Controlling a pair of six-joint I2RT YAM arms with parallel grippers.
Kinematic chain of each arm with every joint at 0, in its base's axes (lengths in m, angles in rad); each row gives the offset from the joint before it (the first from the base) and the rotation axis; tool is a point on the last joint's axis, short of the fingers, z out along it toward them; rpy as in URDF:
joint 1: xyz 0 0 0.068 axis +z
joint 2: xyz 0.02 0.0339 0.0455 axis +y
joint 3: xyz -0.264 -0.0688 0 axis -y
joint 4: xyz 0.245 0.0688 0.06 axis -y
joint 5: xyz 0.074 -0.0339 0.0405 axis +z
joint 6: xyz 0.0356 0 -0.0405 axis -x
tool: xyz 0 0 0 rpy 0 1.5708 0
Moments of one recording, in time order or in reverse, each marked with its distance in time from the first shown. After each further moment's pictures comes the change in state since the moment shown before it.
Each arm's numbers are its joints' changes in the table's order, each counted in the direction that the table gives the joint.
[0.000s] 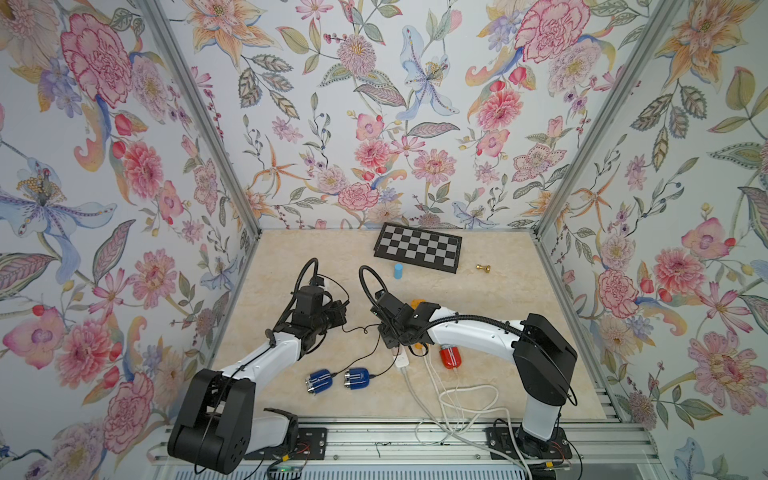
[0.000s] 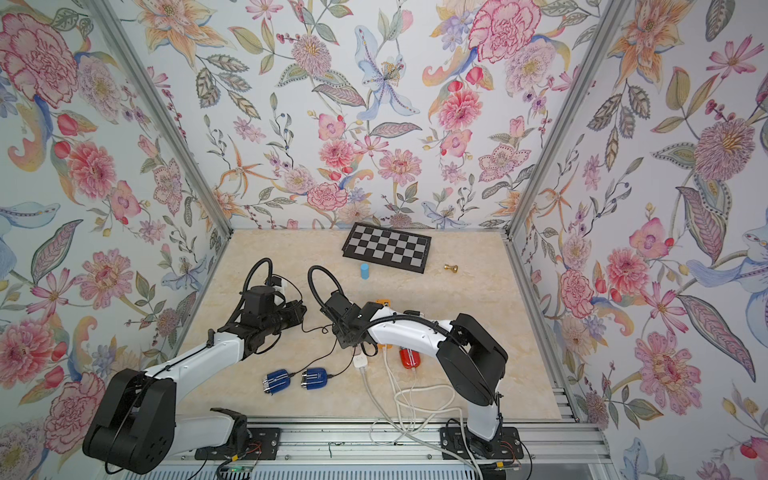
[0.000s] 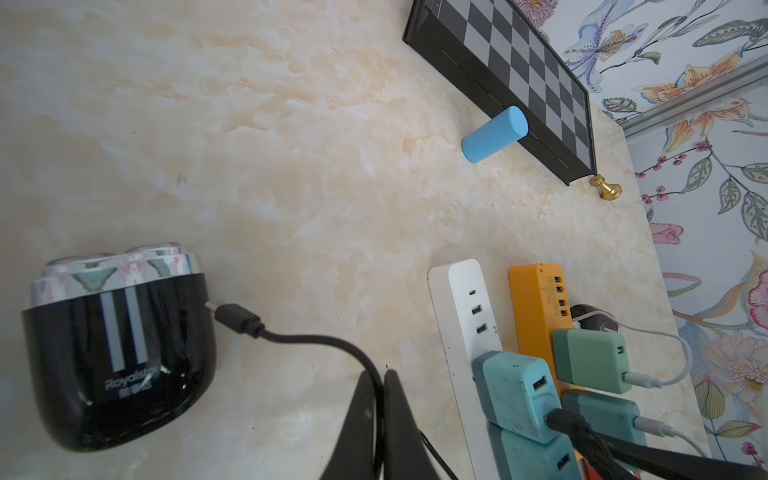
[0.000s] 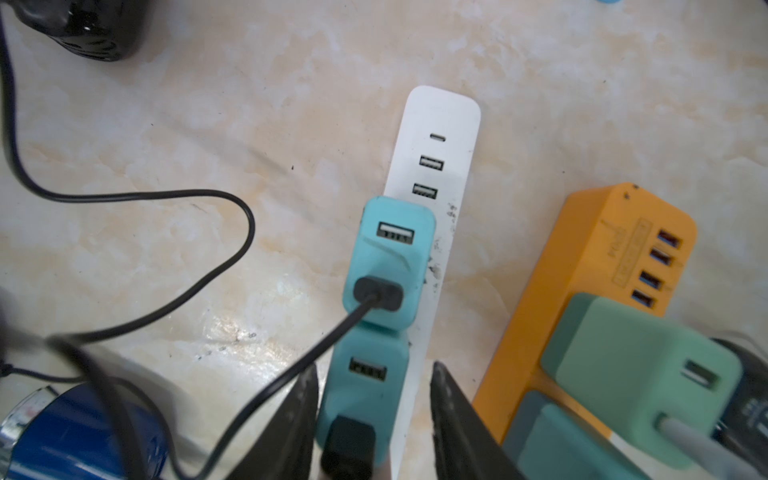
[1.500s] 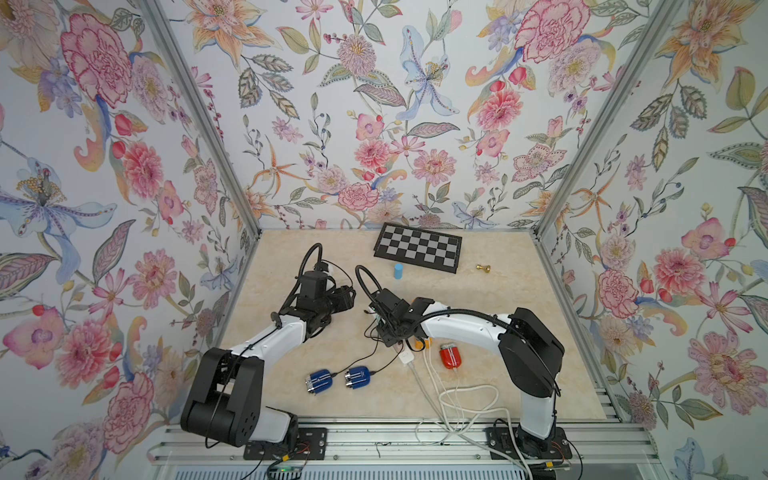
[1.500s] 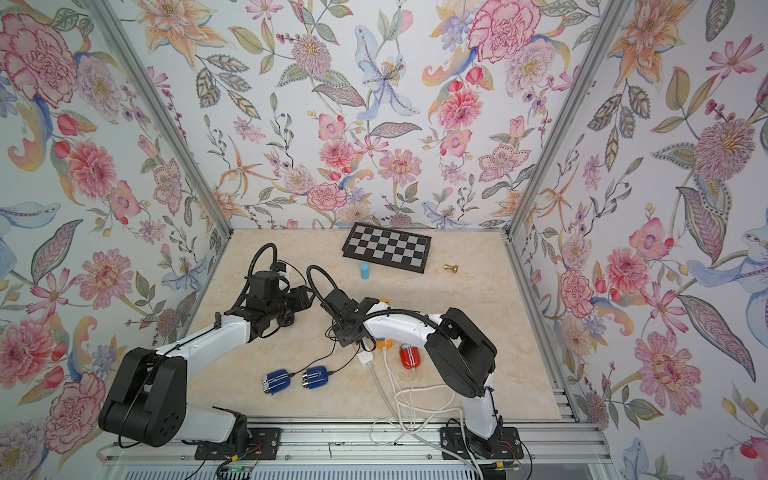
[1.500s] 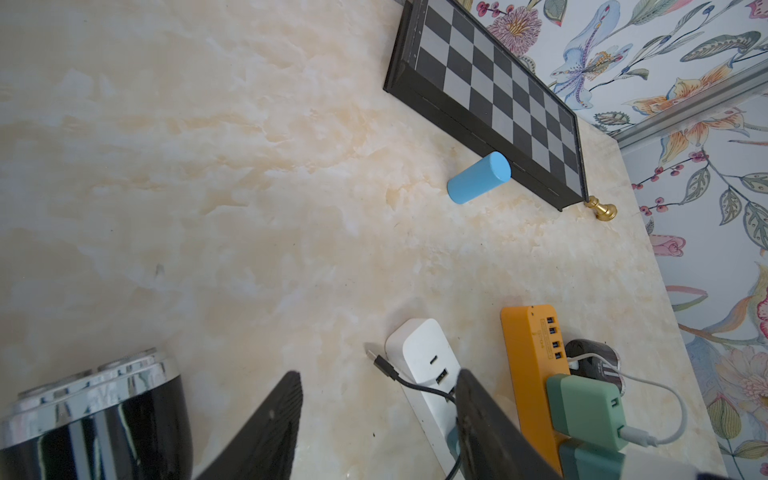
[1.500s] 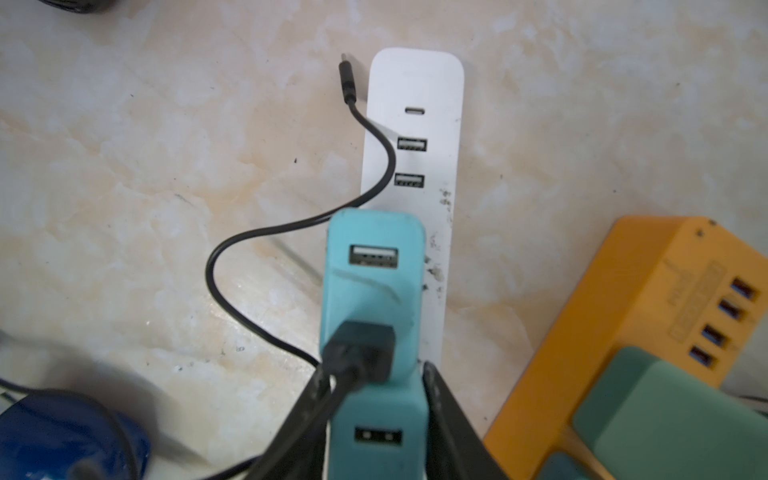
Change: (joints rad) left arm 0.006 0.126 0.148 0.000 0.004 -0.044; right arm -0.040 0.069 0.050 -0.016 0.072 0.097
